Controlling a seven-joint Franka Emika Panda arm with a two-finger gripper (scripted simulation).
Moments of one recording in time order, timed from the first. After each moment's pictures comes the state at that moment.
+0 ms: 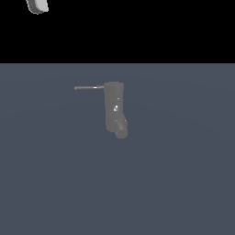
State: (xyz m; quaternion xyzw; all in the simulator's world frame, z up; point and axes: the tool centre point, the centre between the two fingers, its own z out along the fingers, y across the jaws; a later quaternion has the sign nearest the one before) arm -0.144 0.132 0.379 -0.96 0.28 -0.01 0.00
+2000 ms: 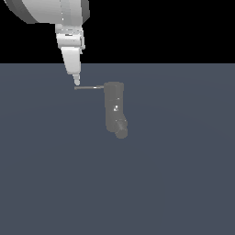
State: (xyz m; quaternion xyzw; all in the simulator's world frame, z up) arm 0.073 0.157 0.219 -0.79 0.62 0.00 0.00
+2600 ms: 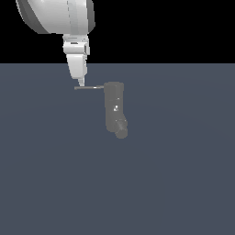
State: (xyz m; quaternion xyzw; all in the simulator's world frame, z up) arm 0.100 0.147 0.201 -0.76 0.65 0.00 0.00
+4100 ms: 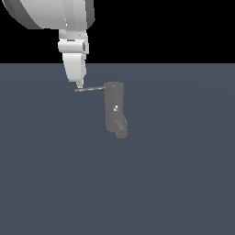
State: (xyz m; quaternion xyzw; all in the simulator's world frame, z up) arm 0.046 0.138 0.202 -0.76 0.65 0.00 0.00
